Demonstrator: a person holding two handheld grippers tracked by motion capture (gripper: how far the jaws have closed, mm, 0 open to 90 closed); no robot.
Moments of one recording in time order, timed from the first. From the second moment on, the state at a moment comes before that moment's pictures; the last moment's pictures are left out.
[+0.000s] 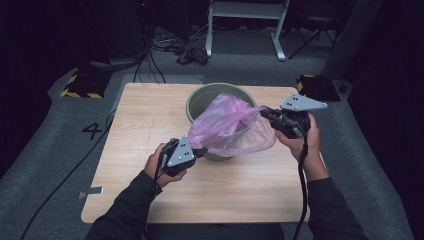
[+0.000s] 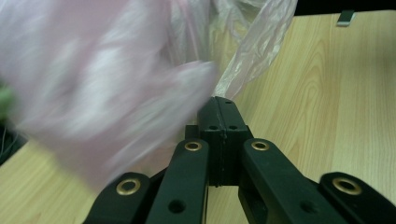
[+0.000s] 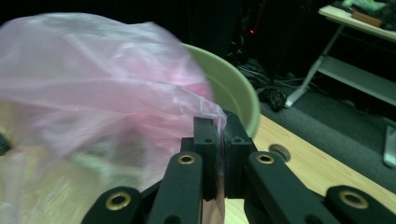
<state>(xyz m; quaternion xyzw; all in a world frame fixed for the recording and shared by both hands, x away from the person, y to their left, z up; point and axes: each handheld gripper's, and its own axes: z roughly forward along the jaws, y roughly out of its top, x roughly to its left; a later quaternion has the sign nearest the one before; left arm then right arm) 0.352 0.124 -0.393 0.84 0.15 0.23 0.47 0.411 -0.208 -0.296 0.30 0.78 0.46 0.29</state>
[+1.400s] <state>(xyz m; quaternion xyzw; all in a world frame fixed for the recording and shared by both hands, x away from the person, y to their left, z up) 0.321 0.162 -0.350 0.78 0.19 0.22 0.55 0.441 -0.206 -0.305 0.35 0.76 0.46 0.31</state>
